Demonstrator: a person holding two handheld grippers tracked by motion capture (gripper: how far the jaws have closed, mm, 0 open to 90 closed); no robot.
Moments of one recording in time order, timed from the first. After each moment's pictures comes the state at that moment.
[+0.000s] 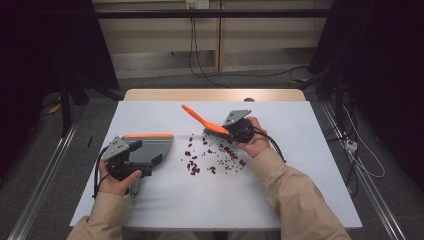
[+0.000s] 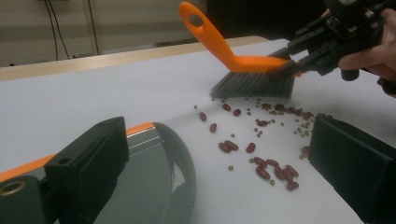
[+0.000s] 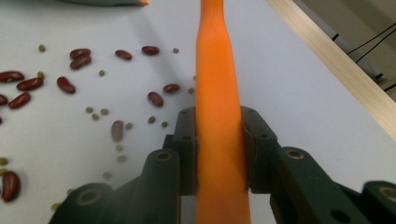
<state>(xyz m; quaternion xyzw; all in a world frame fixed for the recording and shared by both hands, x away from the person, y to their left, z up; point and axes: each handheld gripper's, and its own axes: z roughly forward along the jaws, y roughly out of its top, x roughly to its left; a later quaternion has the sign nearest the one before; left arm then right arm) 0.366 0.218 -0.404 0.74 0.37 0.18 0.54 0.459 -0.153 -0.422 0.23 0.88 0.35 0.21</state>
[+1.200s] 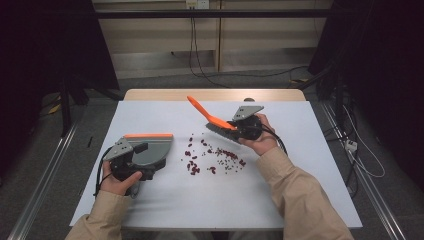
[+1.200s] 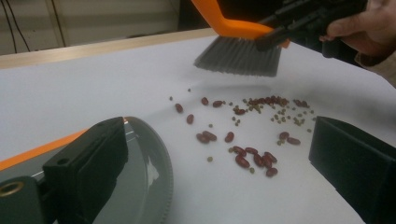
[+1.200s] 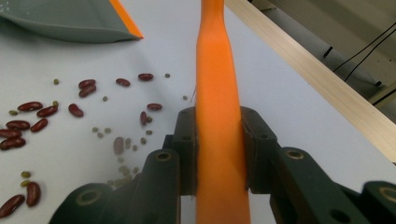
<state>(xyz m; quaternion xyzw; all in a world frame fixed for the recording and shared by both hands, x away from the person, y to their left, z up) 0.370 0.215 -0.413 0.76 0.33 0.13 0.54 0.459 -0.173 -0.404 0.25 0.85 0.41 0.21</state>
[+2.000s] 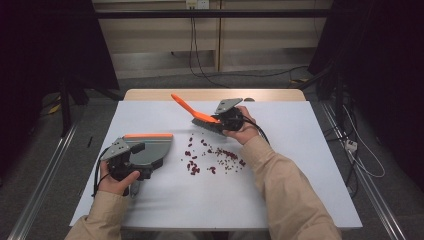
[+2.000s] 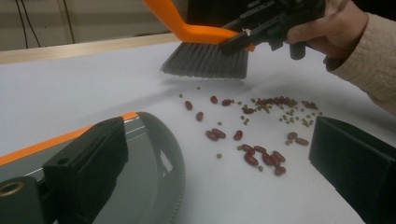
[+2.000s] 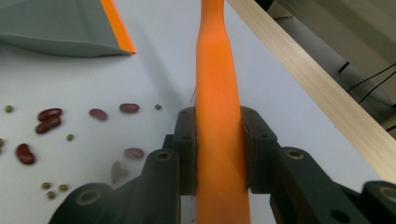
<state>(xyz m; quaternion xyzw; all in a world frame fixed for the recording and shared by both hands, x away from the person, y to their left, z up) 0.370 0.223 -0.414 0.75 0.35 0.14 0.54 0.508 -0.130 -0.420 0.20 0.87 0.40 0.20</state>
